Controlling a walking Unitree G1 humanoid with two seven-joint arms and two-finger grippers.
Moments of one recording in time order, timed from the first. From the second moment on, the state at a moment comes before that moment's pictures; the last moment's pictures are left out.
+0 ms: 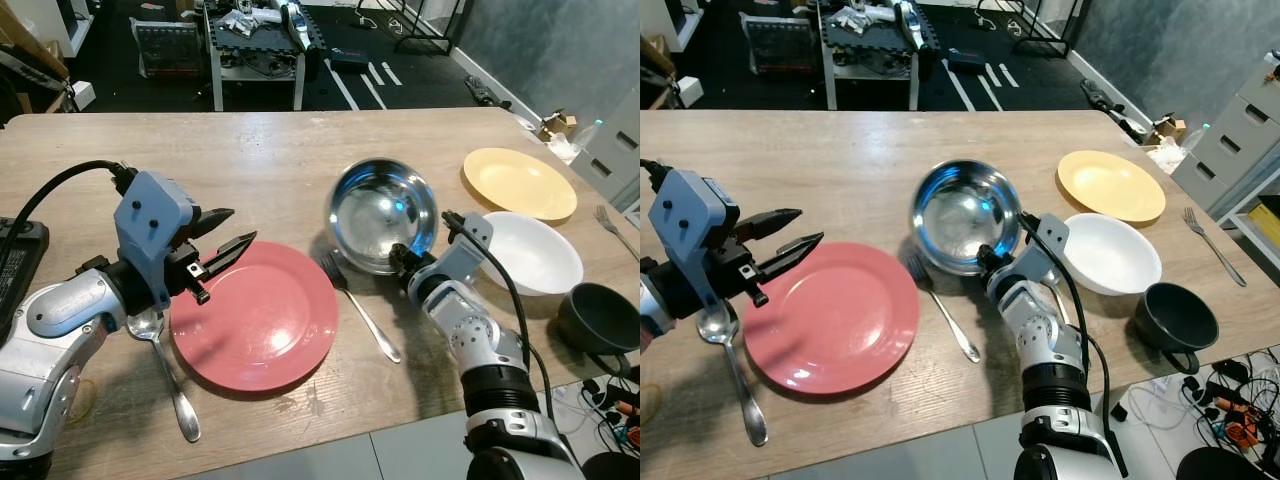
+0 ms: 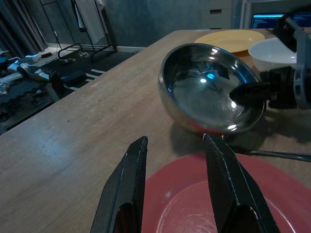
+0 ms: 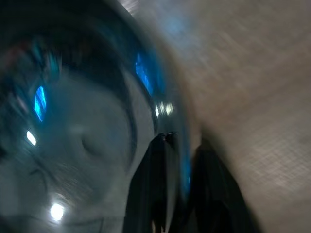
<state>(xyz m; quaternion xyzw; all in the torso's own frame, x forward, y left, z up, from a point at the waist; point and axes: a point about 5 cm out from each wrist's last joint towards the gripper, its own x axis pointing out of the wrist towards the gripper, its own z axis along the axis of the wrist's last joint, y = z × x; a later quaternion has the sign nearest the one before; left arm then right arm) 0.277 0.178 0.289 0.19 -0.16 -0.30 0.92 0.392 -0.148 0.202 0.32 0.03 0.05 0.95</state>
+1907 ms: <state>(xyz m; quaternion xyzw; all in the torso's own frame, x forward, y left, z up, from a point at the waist) 0.315 0.150 0.266 0.13 -0.12 -0.11 0.98 0.299 -0.226 0.236 0.13 -0.19 -0.12 0.97</state>
